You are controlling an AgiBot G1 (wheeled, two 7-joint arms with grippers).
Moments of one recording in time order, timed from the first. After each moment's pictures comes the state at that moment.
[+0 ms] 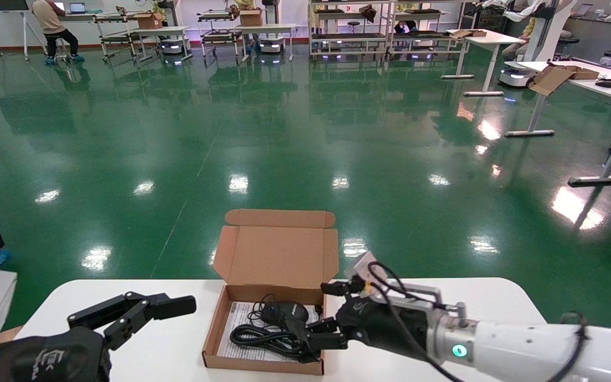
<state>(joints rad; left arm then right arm) -1.04 0.53 0.38 -1.18 0.60 1.37 -0.11 1.43 -1.22 -0.54 0.49 -1.23 -1.05 0.07</state>
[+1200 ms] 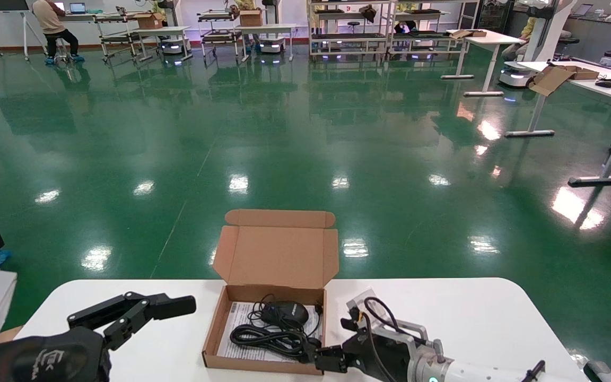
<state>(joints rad) -1.04 0.53 0.38 -1.18 0.60 1.37 -0.11 1.37 -1.35 -0.57 0.25 -1.22 -0.78 0.03</state>
